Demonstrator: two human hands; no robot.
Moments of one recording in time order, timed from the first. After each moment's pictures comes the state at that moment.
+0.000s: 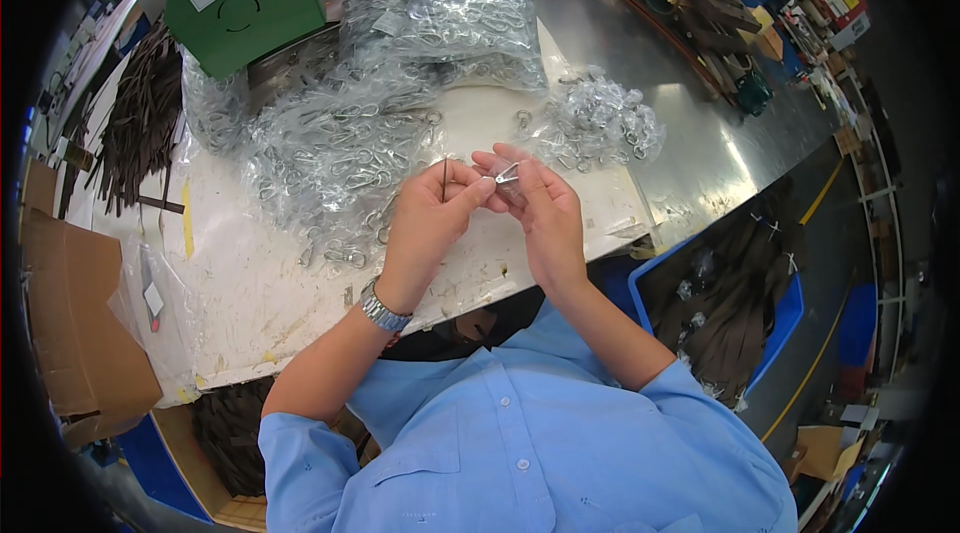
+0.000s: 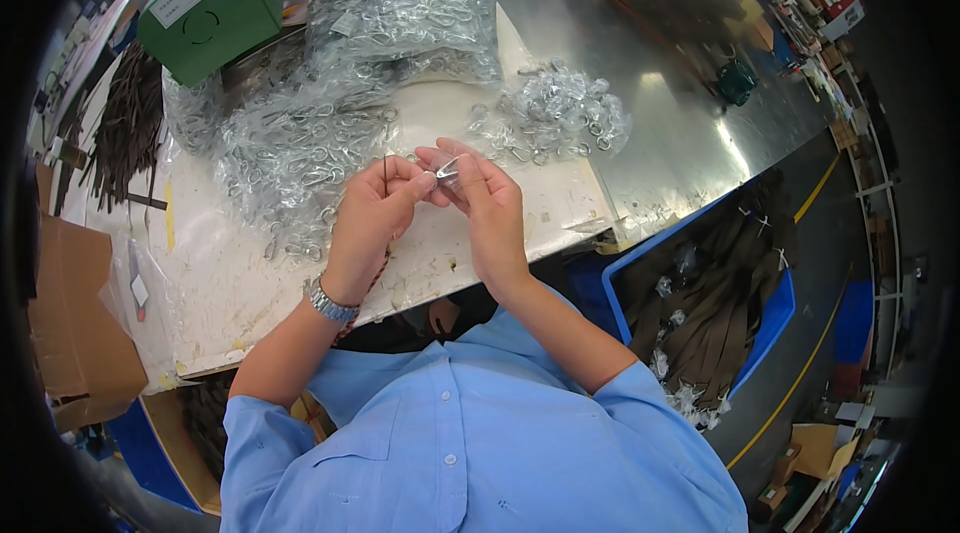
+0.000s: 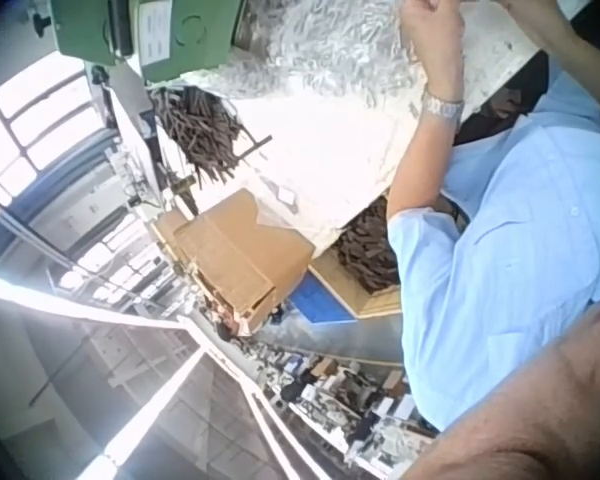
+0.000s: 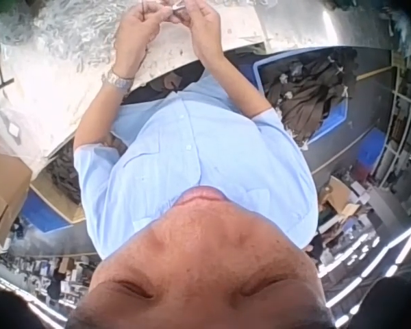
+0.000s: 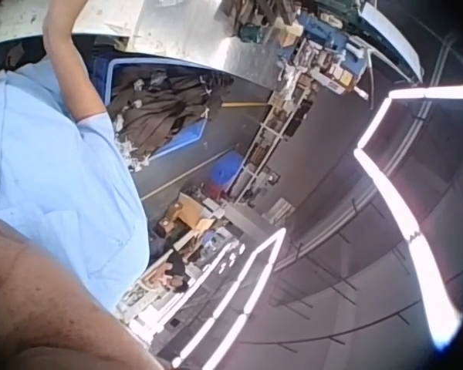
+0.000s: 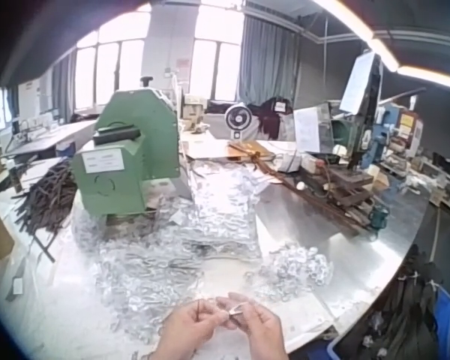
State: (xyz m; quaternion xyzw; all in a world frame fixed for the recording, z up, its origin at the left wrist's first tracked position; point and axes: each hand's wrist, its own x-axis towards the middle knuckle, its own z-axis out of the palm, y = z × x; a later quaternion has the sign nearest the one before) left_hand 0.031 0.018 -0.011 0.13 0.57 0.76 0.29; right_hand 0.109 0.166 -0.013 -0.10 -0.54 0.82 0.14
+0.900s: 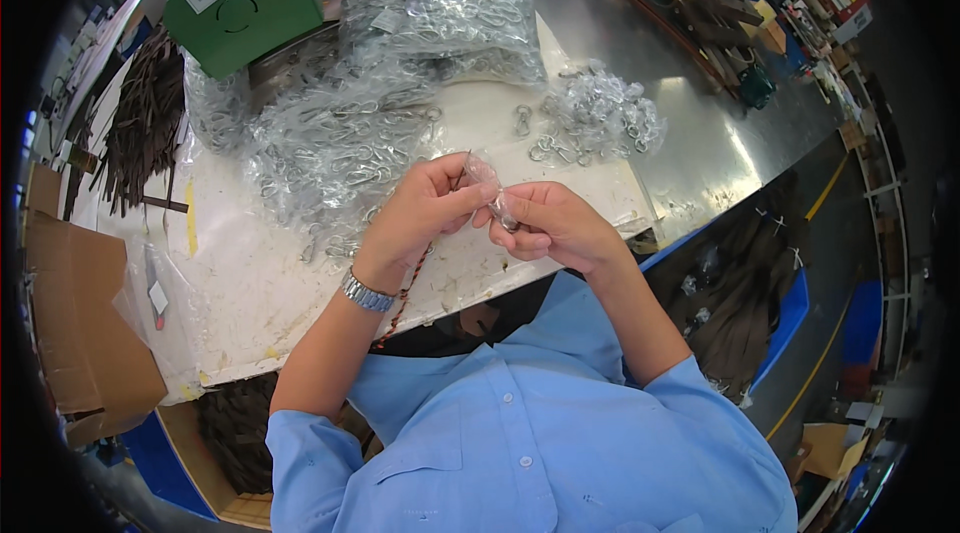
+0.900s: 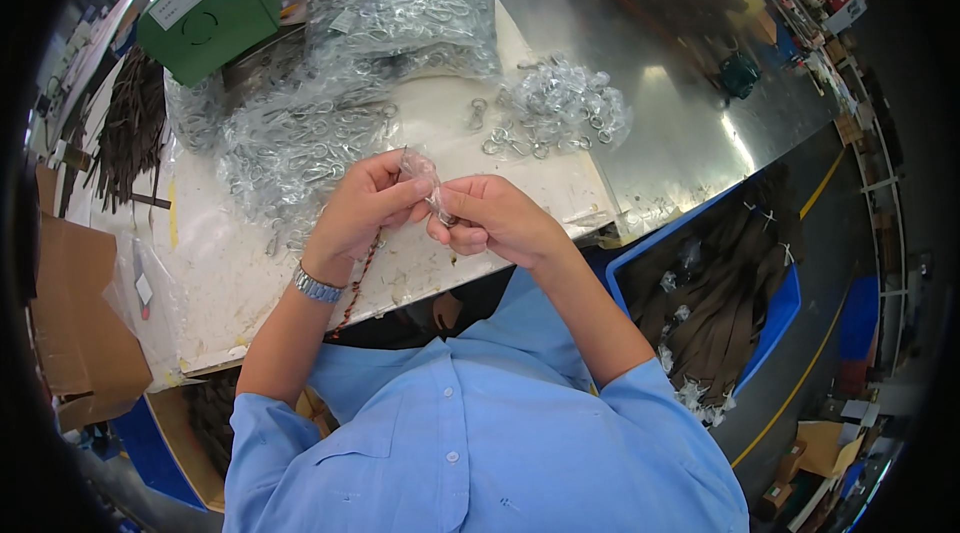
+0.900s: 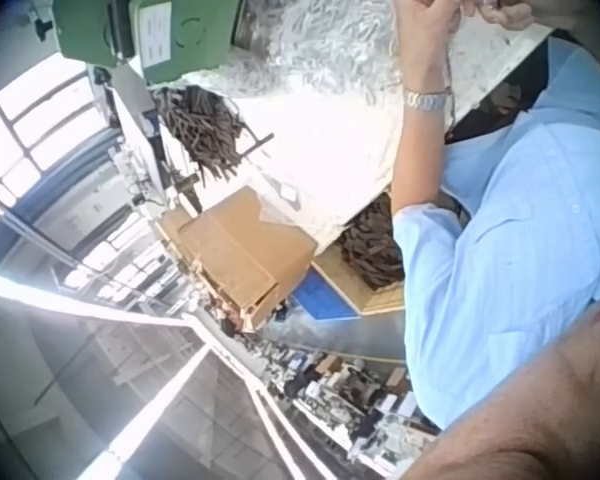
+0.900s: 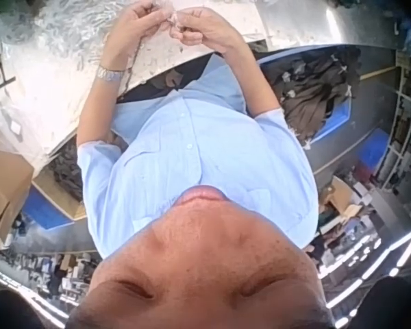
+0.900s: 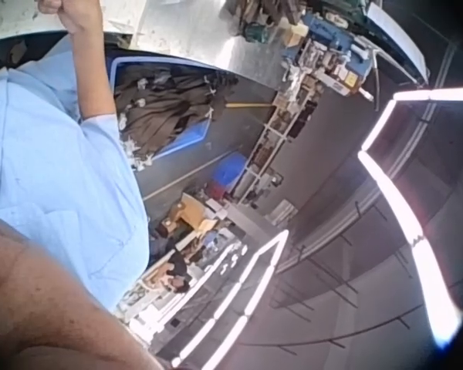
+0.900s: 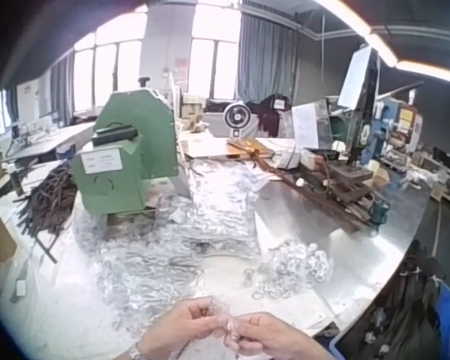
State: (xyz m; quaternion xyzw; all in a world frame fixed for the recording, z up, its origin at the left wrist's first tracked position) left_hand 0.013 0.006 0.006 0.22 0.55 0.69 0.41; right_hand 0.117 0.218 -0.004 -0.02 -0.43 0.87 -0.25
